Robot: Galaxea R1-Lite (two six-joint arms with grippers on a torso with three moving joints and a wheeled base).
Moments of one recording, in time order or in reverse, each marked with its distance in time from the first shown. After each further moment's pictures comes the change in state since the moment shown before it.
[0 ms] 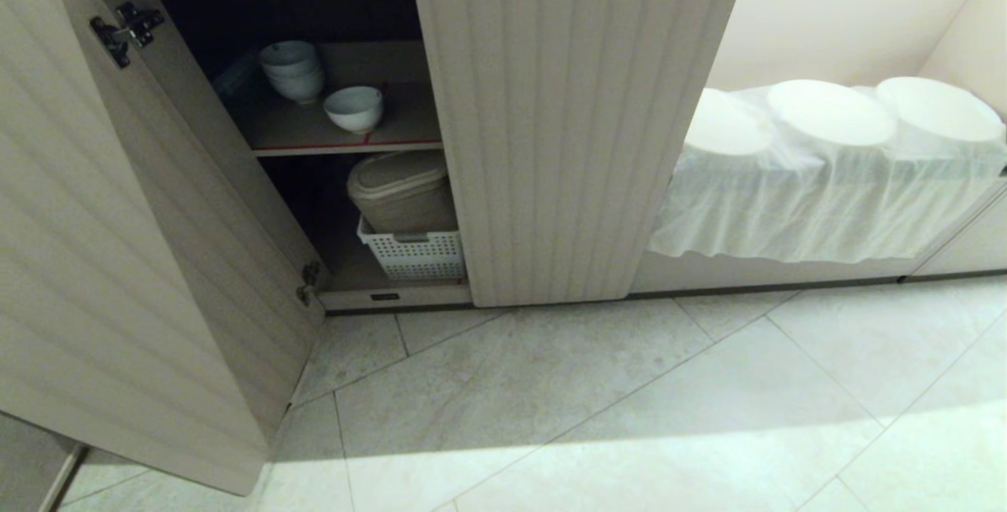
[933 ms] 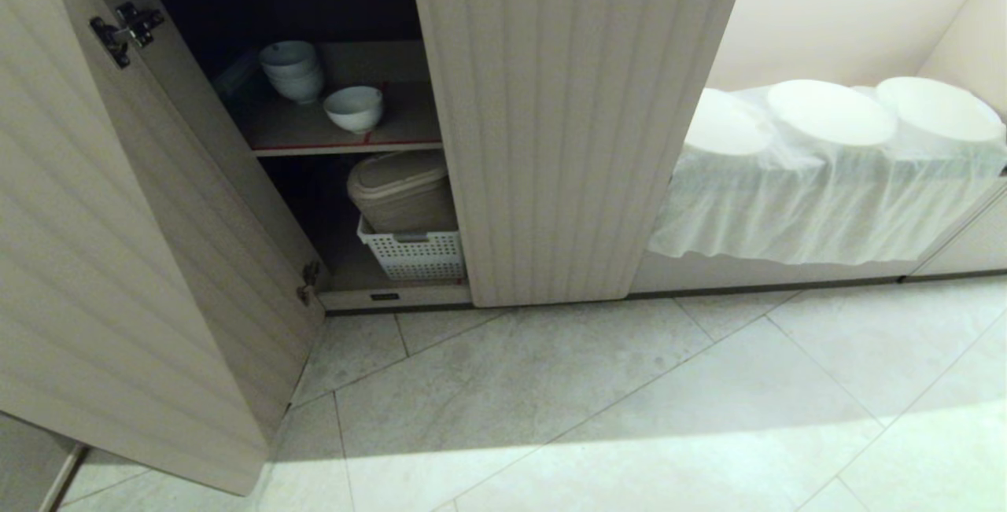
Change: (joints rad) left arm 0.000 0.000 0.000 0.000 0.002 -0.005; right arm 0.000 0.000 0.000 0.000 0.000 -0.001
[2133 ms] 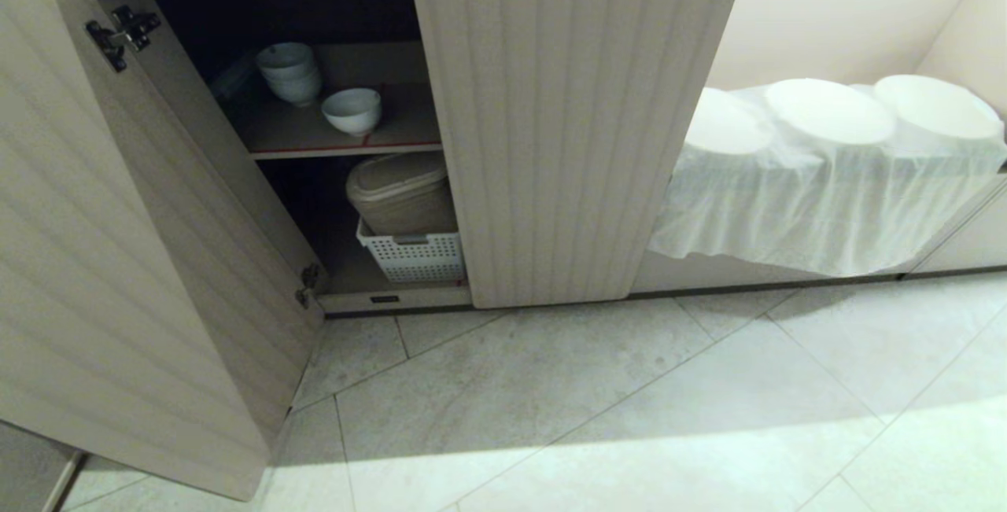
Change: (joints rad) left arm 0.001 0.000 0.000 0.001 0.000 -0.006; right arm 0.000 0.000 0.000 0.000 0.000 0.000
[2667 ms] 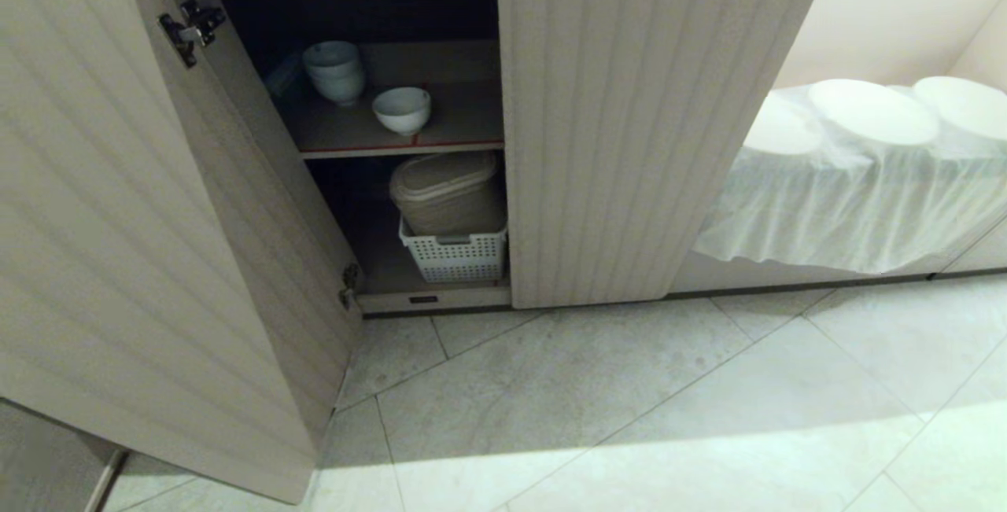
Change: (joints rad) left arm -0.001 0.000 0.000 0.000 0.000 0.000; right arm 0.000 0.000 0.000 0.000 0.000 0.000
